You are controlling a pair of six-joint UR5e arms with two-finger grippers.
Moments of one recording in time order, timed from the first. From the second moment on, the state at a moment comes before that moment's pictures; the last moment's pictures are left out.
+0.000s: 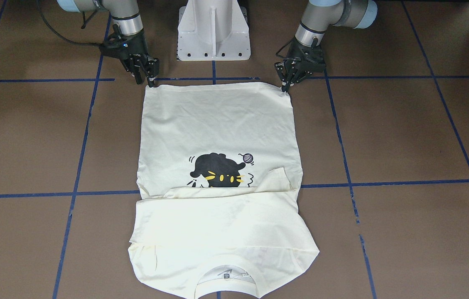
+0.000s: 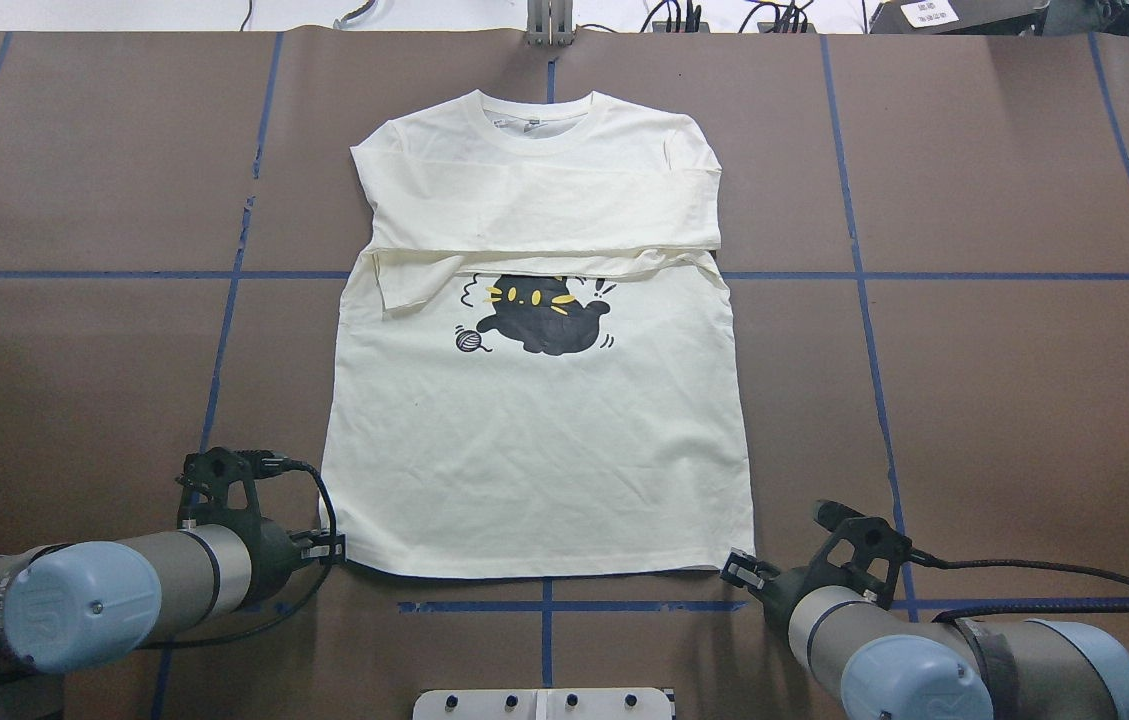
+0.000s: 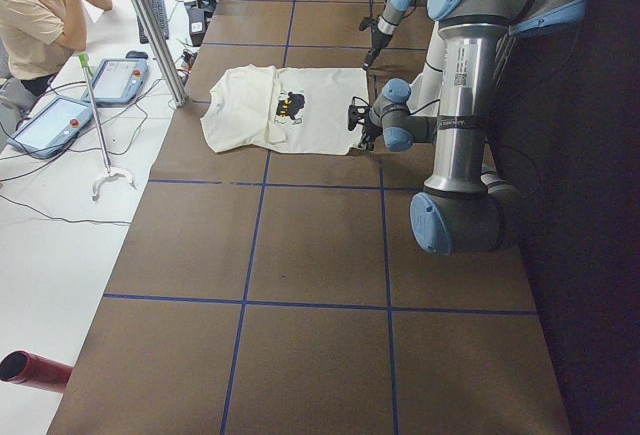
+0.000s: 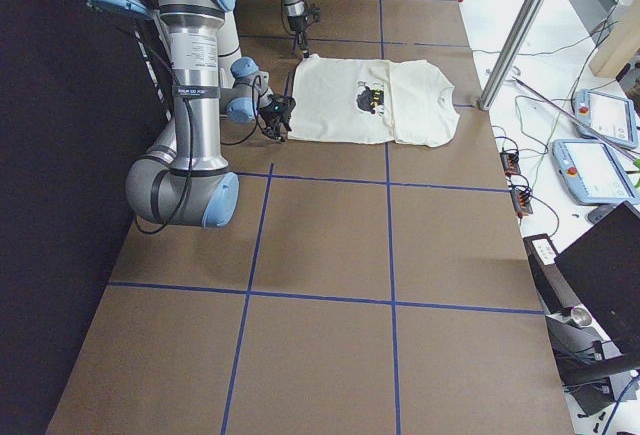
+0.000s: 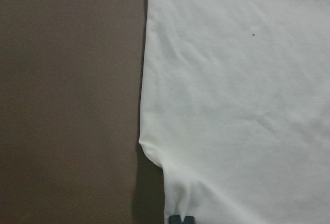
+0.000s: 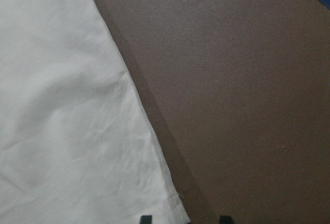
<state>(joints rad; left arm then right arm) -0.20 -1.63 -2.00 -2.11 -1.48 -1.46 0.05 -1.50 2.07 -1.31 1.26 2.00</state>
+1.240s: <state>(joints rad) -0.20 -1.63 -2.01 -2.11 -1.48 -1.46 0.07 -1.44 2.01 -1.32 1.24 1.98</state>
